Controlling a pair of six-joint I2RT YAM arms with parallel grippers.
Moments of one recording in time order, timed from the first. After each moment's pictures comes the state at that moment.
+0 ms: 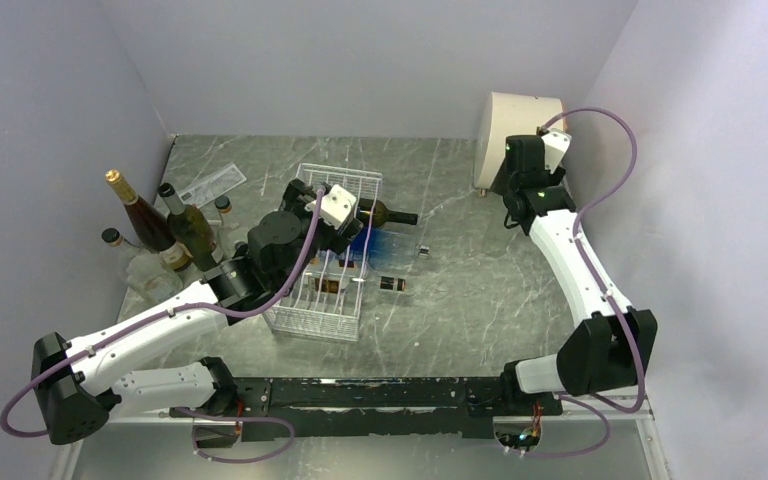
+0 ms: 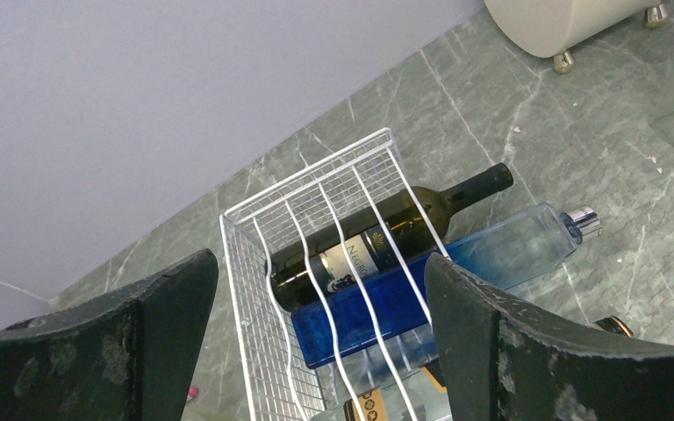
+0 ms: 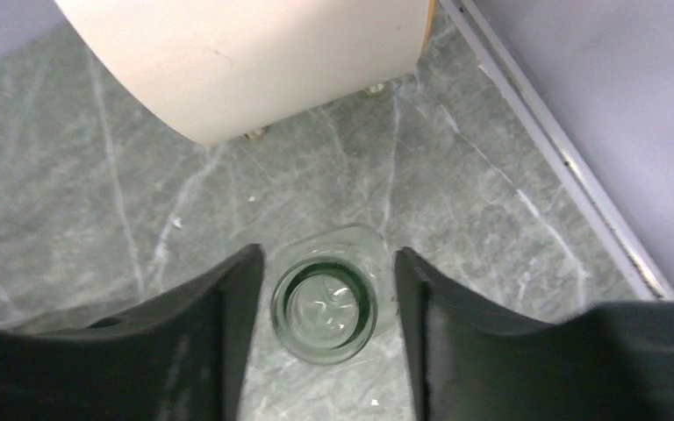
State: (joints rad) left arm -0.94 1.06 0.92 0.05 -0.52 0.31; right arm 0.16 1.38 1.25 -0.53 0.55 0.43
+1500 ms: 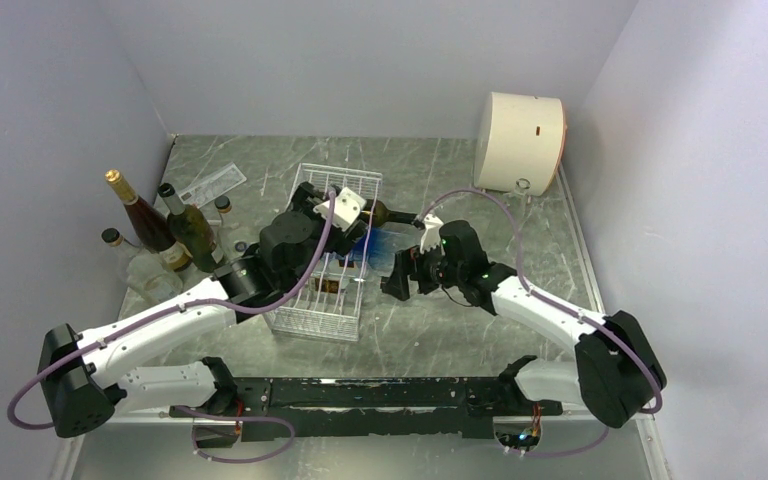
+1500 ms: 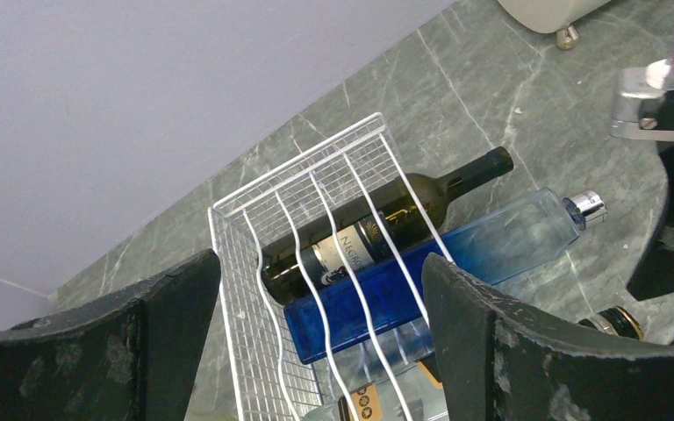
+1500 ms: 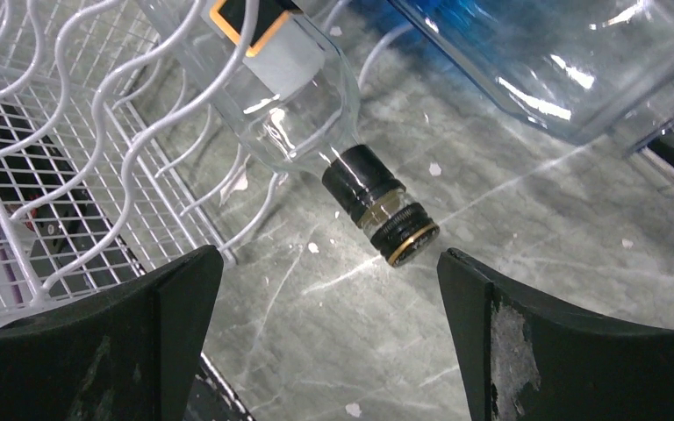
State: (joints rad) left arm -0.96 1.11 0.91 0.06 -0.53 0.31; right arm 0.58 1.24 0.61 -0.02 -0.39 0.30
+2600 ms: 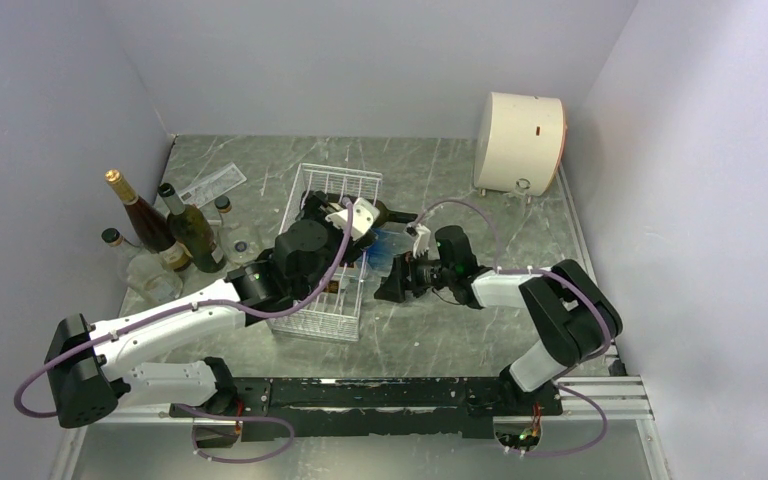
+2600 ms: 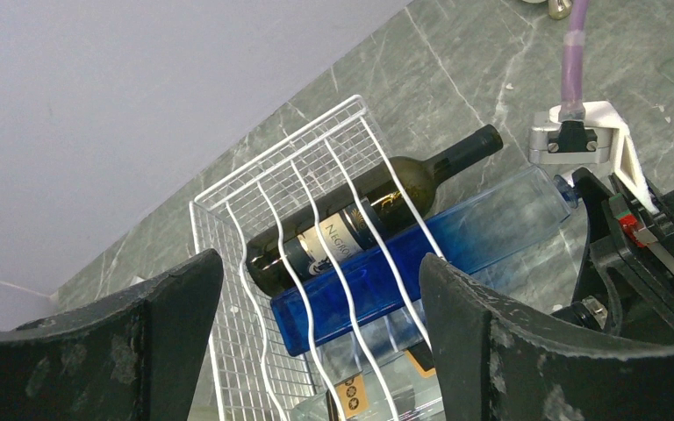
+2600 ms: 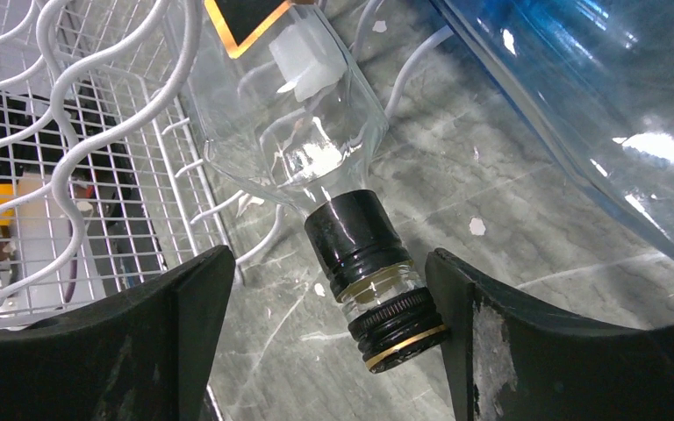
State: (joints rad) left arm -1.01 1.15 0.90 0.07 -0.58 0.33; right arm 0.52 1.56 0.54 0.41 -0.68 0.36
